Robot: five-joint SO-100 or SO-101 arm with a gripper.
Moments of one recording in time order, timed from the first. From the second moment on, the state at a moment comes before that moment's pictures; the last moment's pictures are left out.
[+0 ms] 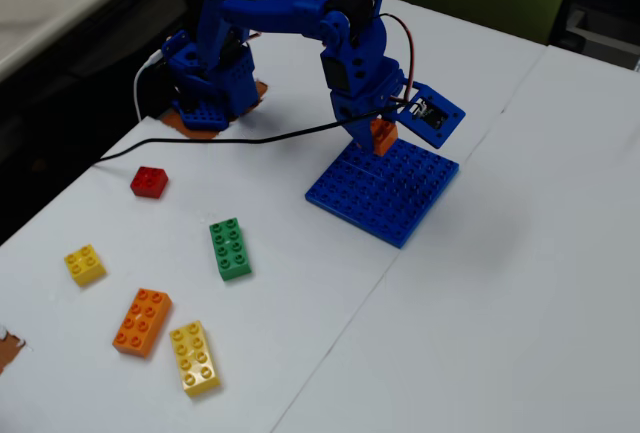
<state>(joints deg) -0.7 65.2 48.0 94.0 -90.0</state>
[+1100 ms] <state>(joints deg) 0.1 70.2 47.3 95.4 -88.9</state>
